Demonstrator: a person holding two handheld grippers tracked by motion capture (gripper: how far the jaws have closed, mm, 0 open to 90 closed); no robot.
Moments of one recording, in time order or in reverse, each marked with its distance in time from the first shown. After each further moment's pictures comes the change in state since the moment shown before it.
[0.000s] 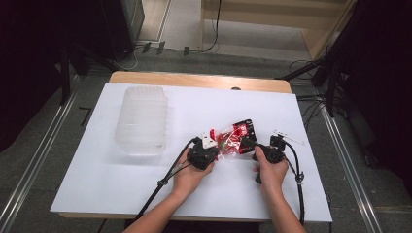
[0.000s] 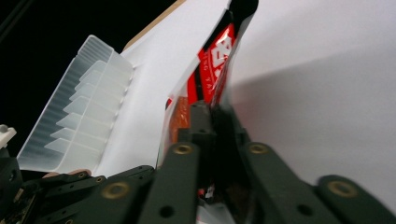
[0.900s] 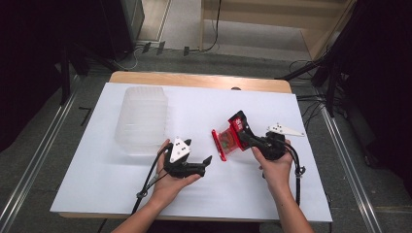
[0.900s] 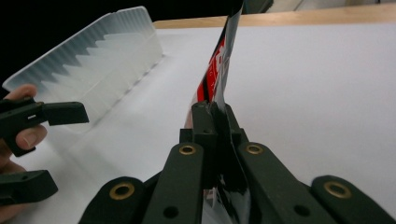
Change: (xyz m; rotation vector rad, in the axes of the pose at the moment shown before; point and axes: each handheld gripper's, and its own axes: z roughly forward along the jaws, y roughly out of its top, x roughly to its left) left arm 0.020 -0.032 -0.074 -0.298 -0.002 -0.016; right arm 0.049 0.015 -0.017 -0.004 0.013 -0.513
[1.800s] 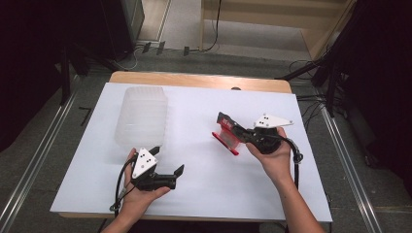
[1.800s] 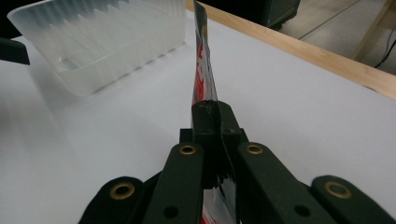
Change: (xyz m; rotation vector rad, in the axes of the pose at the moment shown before) left arm 0.026 -0.017 -0.076 -0.037 0.083 -0.022; right arm 0.025 0.036 0.007 0.100 0.023 -0.345
